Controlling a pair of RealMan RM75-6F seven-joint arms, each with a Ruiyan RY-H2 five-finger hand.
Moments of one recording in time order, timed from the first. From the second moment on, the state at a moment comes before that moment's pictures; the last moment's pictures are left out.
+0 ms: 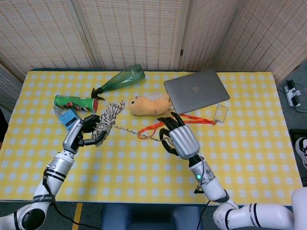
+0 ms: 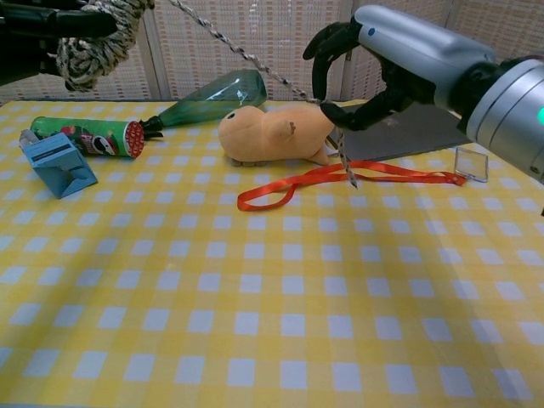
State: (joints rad) left arm -0.43 -1.23 -0.53 -2.01 1.03 0.89 -0.45; right arm 0.70 -1.55 0.21 -1.78 -1.24 1.26 -0.41
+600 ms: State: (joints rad) left arm -0.44 -1.21 -0.40 -2.02 1.37 0.94 -0.54; right arm 0.78 -1.55 0.36 -1.78 -1.03 1.16 -0.41
